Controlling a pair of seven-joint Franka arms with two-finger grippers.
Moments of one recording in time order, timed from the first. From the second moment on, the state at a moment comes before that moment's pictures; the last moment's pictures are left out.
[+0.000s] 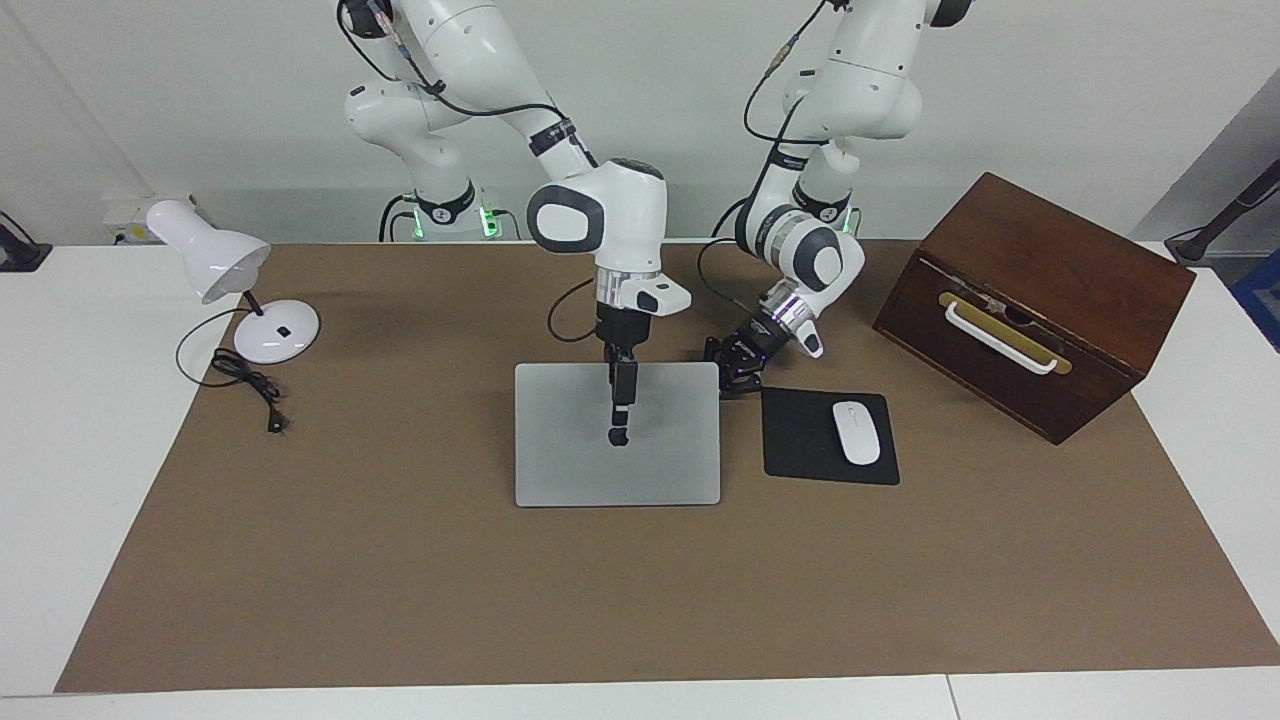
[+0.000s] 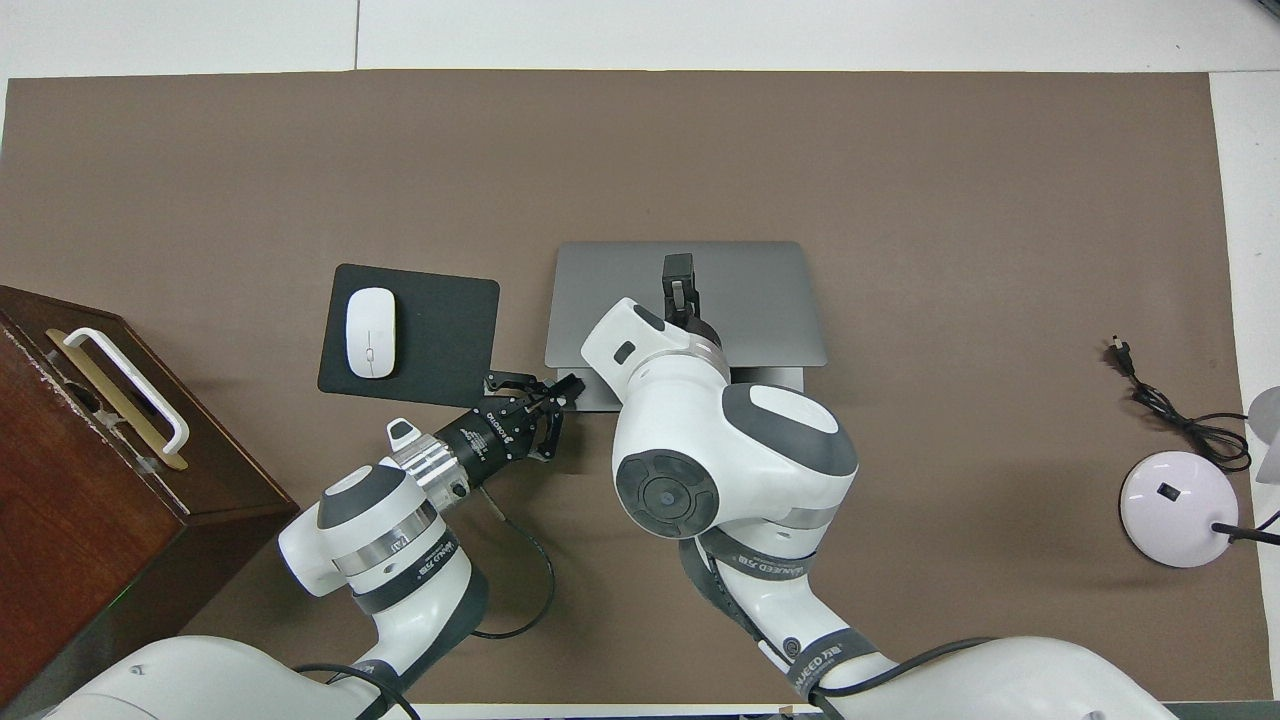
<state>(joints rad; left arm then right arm) -0.33 0.21 -0.16 -2.42 -2.43 2.44 -0.27 0.46 0.29 0.16 -1.94 -0.83 2.49 -0.42</state>
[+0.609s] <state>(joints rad) -0.33 0.21 -0.16 -2.42 -2.43 2.44 -0.27 0.46 0.29 0.16 -1.89 -0.83 2.46 -0.42</state>
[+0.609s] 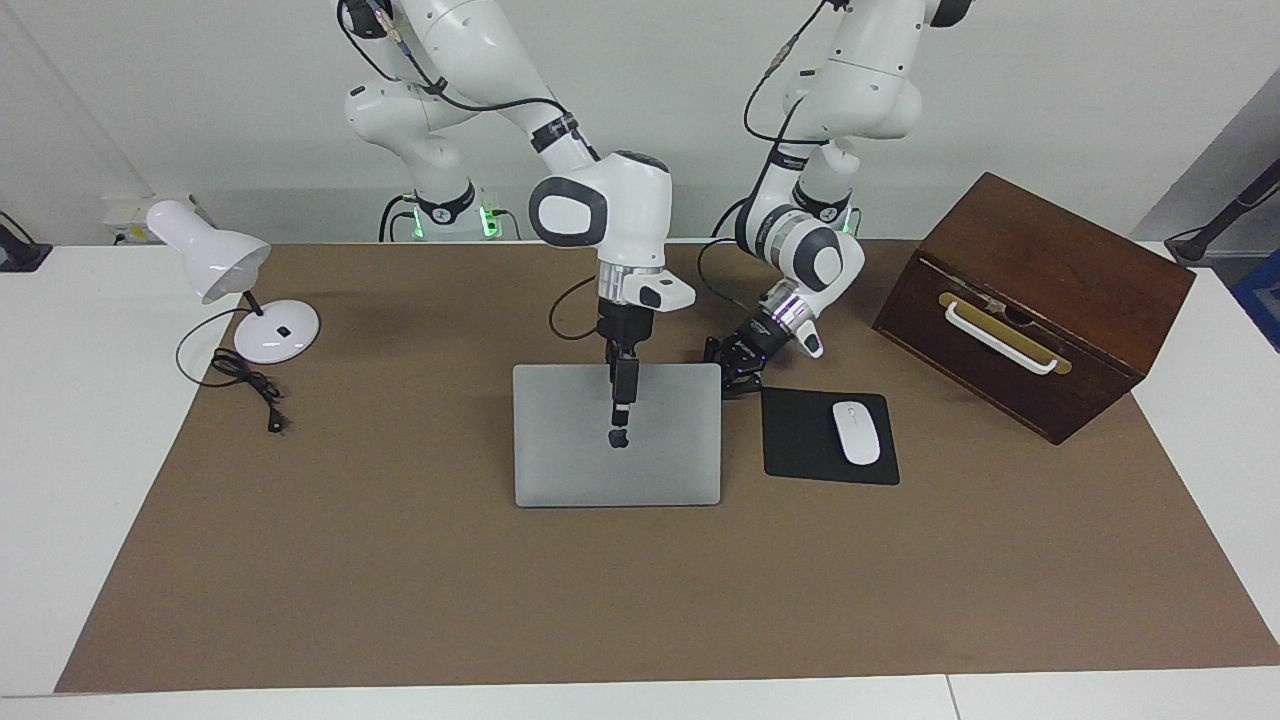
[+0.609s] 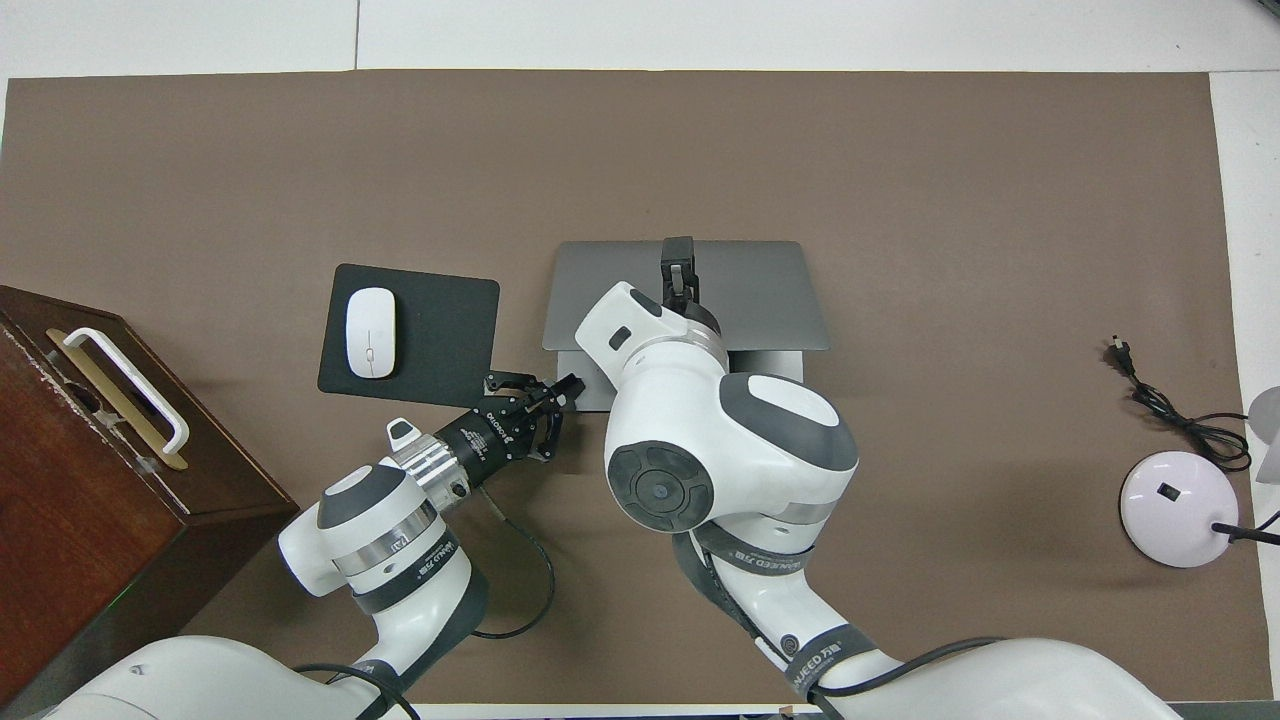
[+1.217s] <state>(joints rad) -0.33 0.21 -0.16 -2.42 -2.43 2.44 -0.27 0.45 0.29 0.15 -1.83 -0.84 2.45 -0.42</state>
